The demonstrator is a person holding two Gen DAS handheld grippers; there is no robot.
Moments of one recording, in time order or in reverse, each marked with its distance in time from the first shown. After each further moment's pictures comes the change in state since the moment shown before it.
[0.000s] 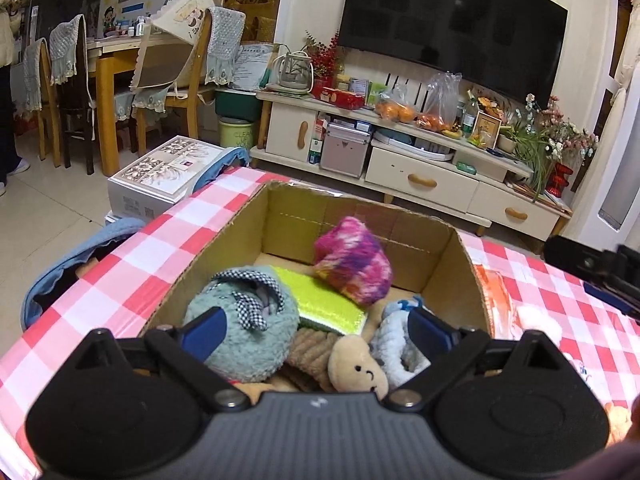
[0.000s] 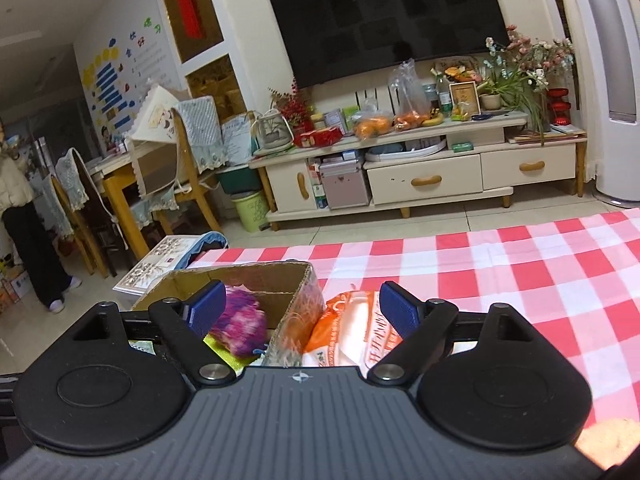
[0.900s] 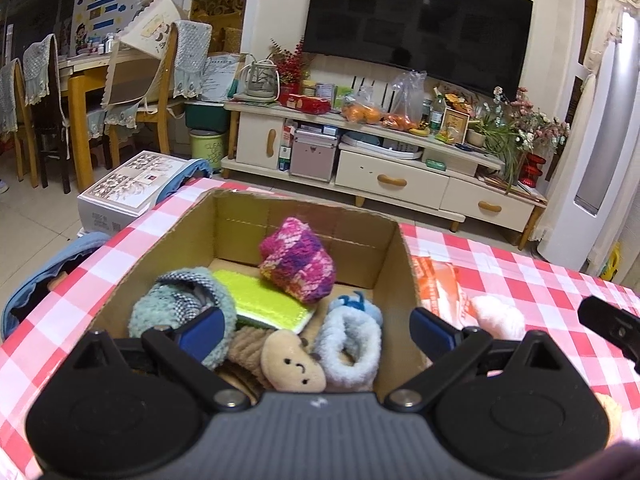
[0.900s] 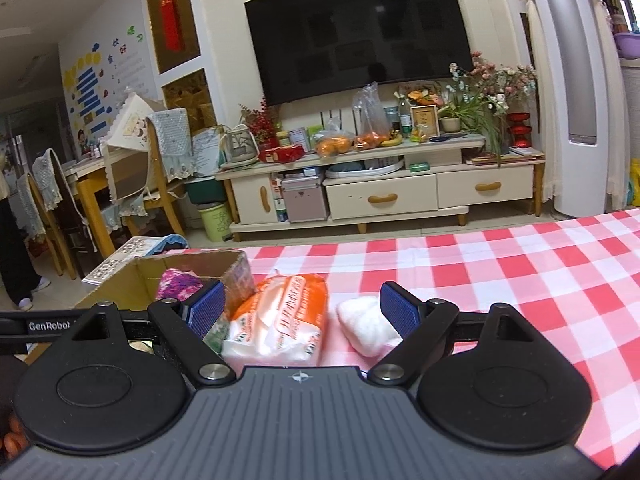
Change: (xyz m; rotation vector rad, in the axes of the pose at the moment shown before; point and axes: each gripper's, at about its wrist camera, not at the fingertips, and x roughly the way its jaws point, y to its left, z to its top) left arm -0.008 -0.039 -0.008 0.062 -0.023 -0.059; right arm -0.058 -0.038 -0.020 -0.048 -0.057 -0.112
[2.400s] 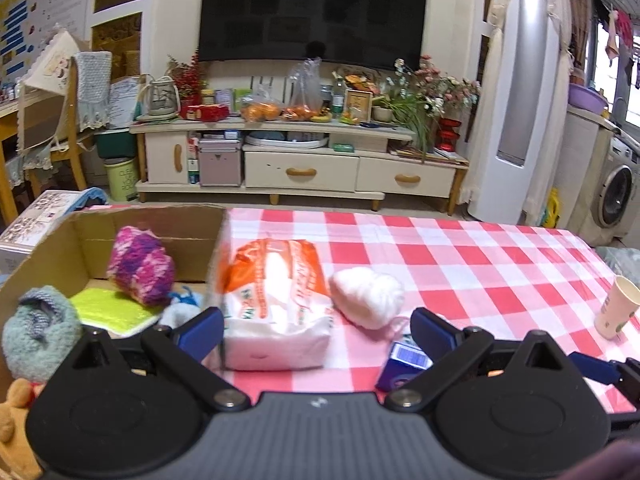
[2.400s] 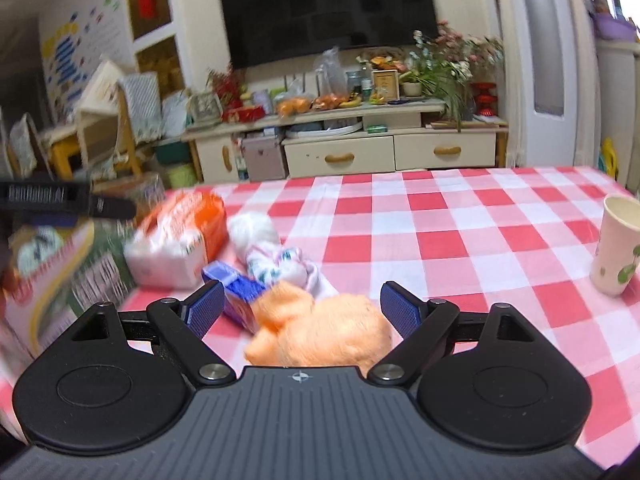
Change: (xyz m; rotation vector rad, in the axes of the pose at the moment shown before) left arm -0.001 -0.111 -0.027 0.194 -0.004 -0.183; right arm -0.045 -0.043 -0.059 -0.035 0.103 -0.093
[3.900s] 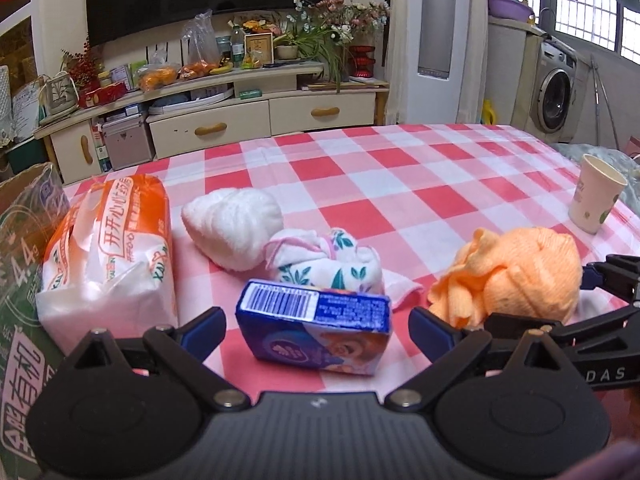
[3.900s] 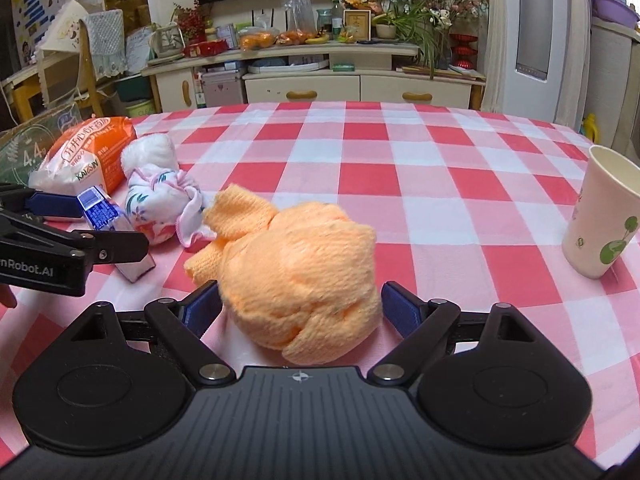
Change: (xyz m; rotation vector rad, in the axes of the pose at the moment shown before) left arm 0.080 -0.078 -0.045 0.222 0.146 -0.169; right arm 0.039 -0.072 -0.023 -0.008 0.195 -0.090
